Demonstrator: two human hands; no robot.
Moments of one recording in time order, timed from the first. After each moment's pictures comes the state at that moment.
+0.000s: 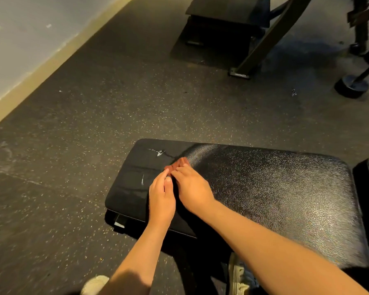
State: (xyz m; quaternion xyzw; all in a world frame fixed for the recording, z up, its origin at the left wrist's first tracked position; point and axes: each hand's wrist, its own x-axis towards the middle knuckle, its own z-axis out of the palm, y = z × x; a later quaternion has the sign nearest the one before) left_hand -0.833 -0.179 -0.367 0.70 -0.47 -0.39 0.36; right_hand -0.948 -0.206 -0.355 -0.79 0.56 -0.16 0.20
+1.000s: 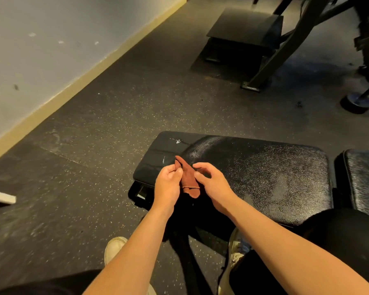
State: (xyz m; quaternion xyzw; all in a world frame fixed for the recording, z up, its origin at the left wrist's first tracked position) left_hand -0.816 -0.084 -0.263 0.67 -0.31 -0.50 0.45; right_hand -0.962 -0.101 -0.271 -0.54 0.58 -0.34 0.51
